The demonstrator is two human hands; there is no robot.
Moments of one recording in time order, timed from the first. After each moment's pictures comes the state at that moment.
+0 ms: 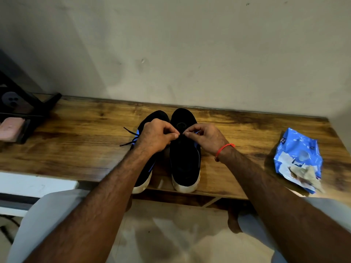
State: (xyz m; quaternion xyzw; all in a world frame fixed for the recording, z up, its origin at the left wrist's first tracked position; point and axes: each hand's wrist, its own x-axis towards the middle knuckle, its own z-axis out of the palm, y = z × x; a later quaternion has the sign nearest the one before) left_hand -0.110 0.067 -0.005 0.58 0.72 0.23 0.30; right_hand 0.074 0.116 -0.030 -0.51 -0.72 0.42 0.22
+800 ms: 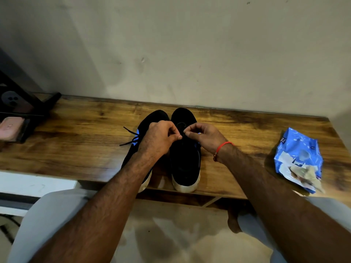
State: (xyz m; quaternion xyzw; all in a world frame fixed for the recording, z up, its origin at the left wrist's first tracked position) left_hand -0.100 0.066 -0.012 0.61 0.71 0.24 0.25; right_hand 0.069 0.114 -0.031 -0.53 -0.61 0.54 0.25
